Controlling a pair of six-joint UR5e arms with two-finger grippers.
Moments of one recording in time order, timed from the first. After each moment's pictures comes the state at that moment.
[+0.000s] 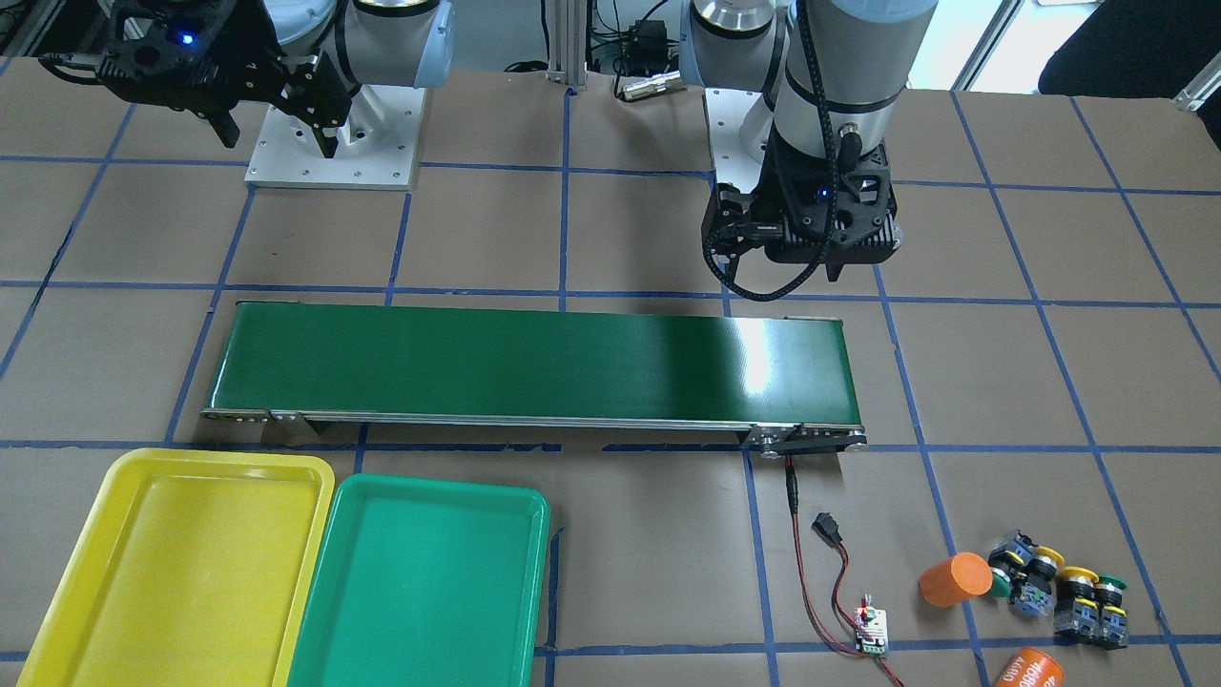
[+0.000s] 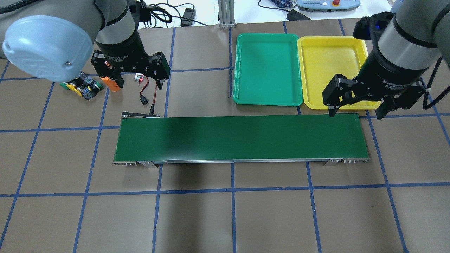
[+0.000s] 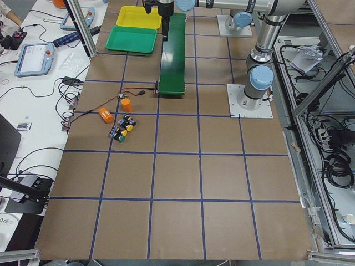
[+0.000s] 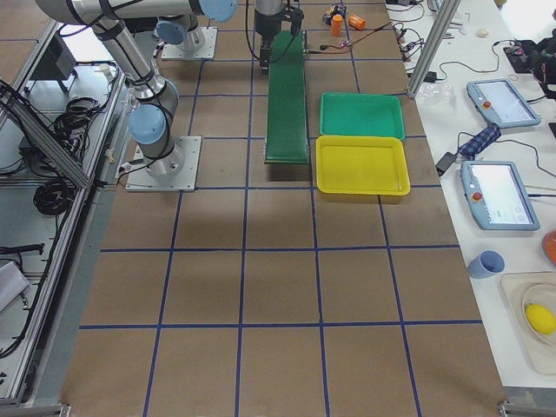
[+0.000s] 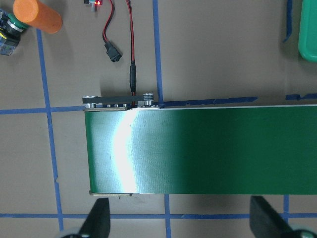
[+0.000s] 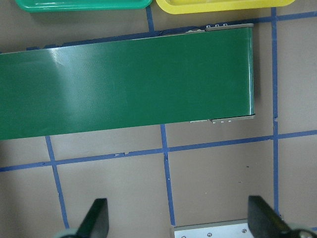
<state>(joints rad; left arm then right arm) -1.69 -1.66 -1.52 -1.54 1.65 -0.09 1.53 -1.78 1.70 -1.44 -1.57 0.07</state>
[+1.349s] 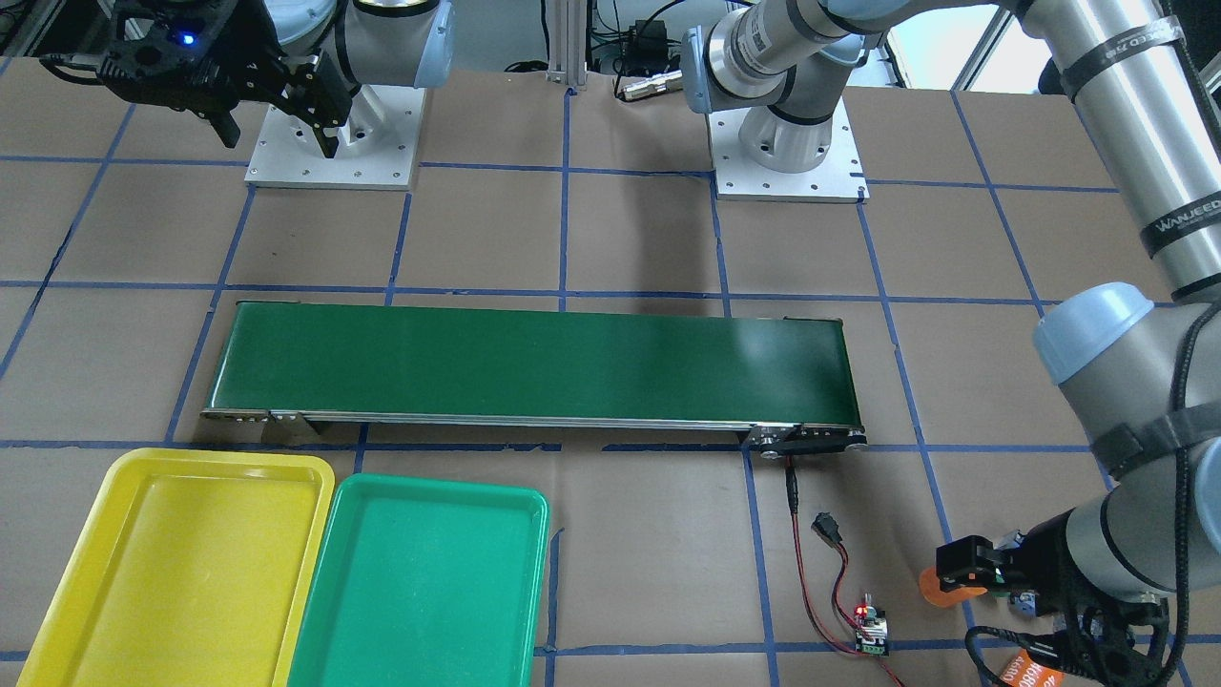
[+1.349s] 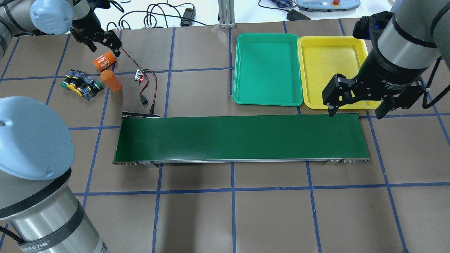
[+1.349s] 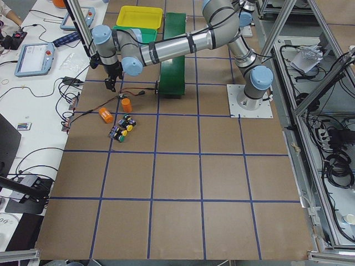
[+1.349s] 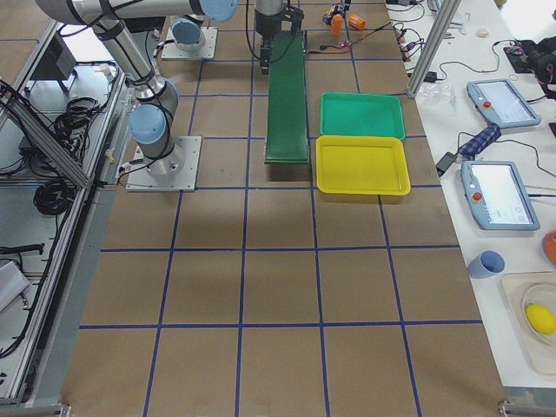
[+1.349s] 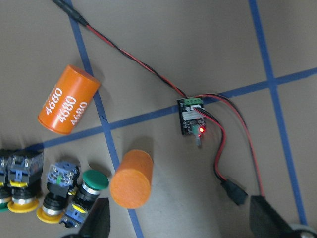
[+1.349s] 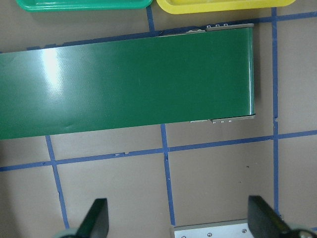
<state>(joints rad) -1.34 -2.26 -1.11 -1.34 1.58 0.52 1.53 -1.78 1.70 -1.44 -1.57 0.07</state>
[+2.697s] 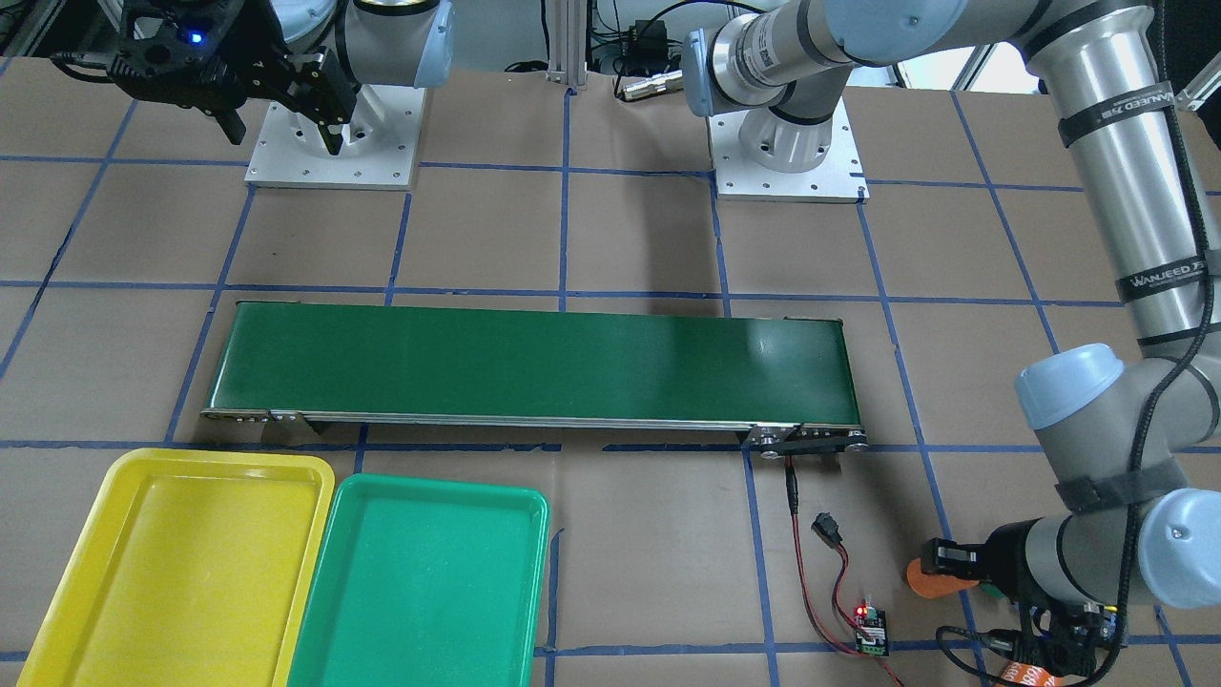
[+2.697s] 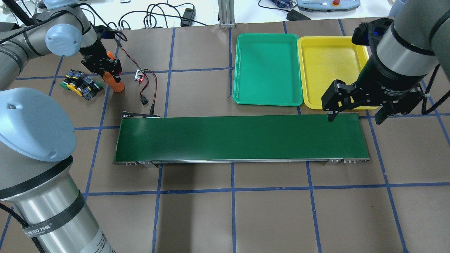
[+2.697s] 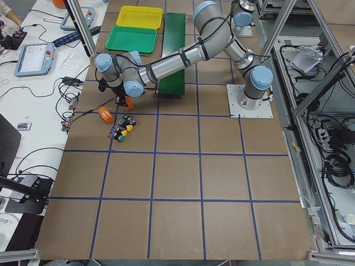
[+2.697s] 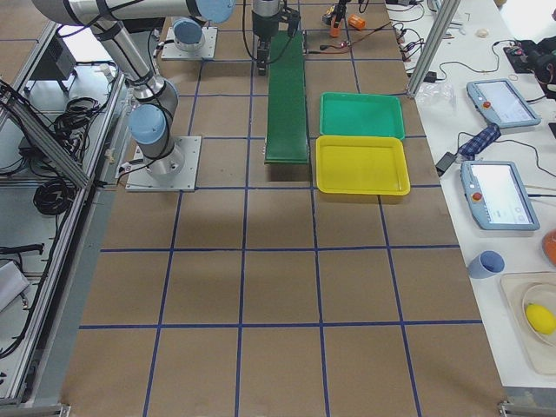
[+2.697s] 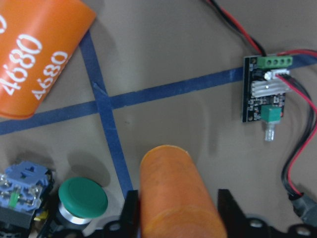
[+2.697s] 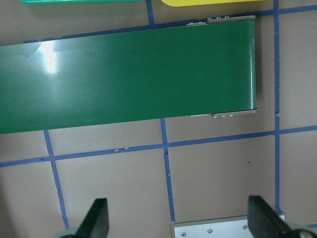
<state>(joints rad) -1.31 -2.30 -1.19 -1.39 1.58 0.47 1.53 -1.80 1.72 -1.44 -1.57 0.07</state>
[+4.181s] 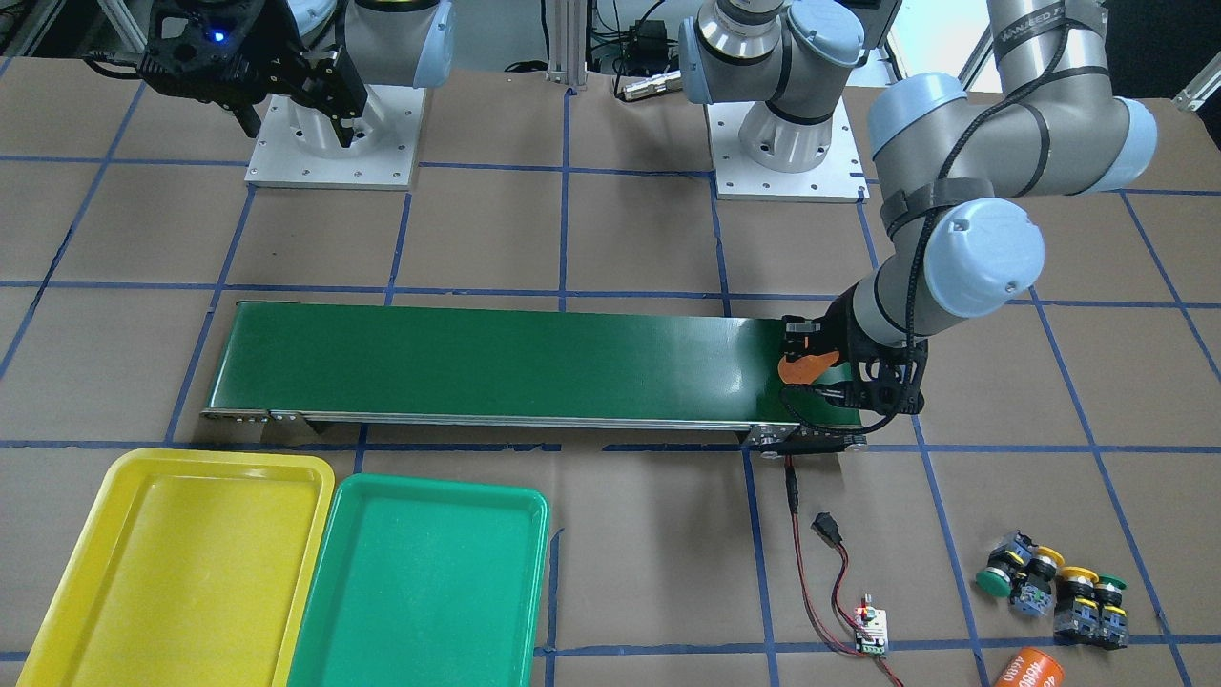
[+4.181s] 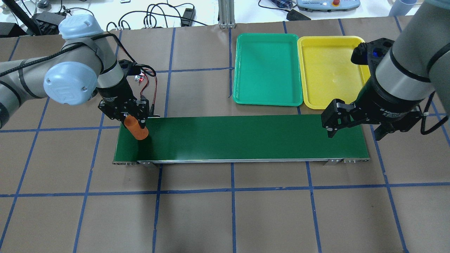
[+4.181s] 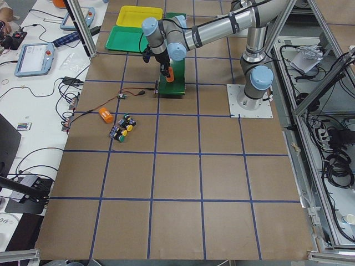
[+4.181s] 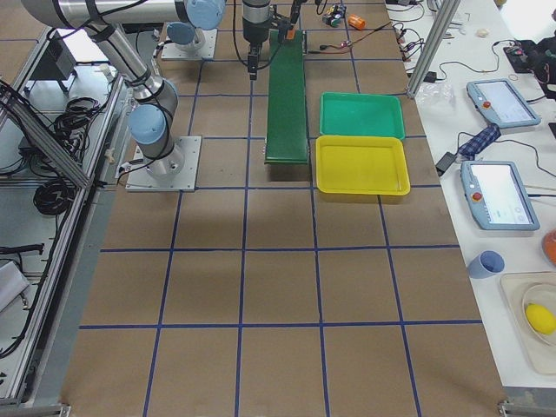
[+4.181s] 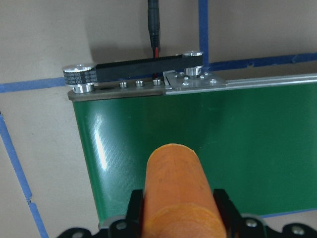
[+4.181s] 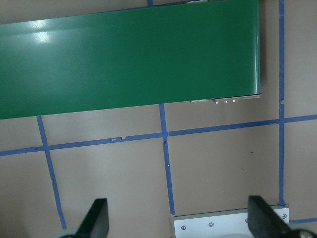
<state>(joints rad) -1.50 -1.80 -1.76 -1.41 1.58 0.15 1.53 -1.86 1.81 -1.46 -1.57 0.07</state>
